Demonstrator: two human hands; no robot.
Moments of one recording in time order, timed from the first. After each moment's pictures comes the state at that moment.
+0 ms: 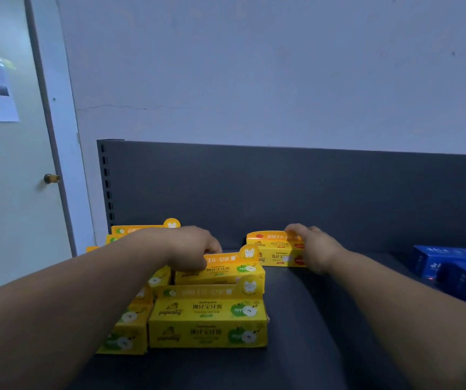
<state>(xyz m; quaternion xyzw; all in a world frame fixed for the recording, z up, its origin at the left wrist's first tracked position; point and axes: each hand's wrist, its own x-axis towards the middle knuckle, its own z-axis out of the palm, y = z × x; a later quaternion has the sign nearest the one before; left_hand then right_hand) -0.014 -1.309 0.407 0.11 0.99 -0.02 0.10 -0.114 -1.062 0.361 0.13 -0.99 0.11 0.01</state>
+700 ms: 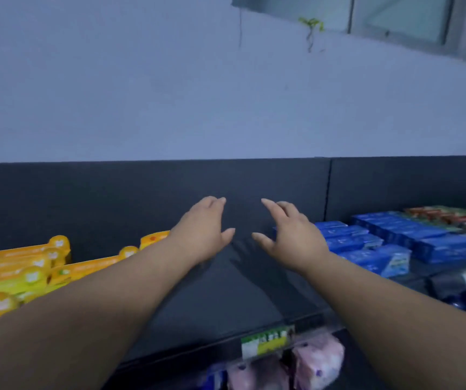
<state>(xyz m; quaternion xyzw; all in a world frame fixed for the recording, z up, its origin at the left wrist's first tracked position) 0.017 -1.084 0.423 0.18 0.95 0.12 -0.21 0.028 -0.893 0.397 0.06 -0.96 0.12 0.26</state>
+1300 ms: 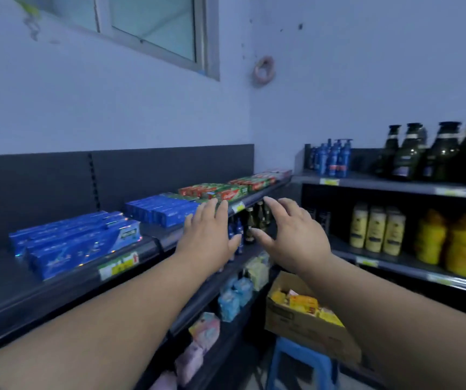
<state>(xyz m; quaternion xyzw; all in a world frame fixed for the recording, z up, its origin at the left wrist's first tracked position) 0.250 -0.664 0.390 0.43 0.86 0.15 -0.23 0.362 -0.534 0.381 -0.27 -0.91 0.00 0.32</state>
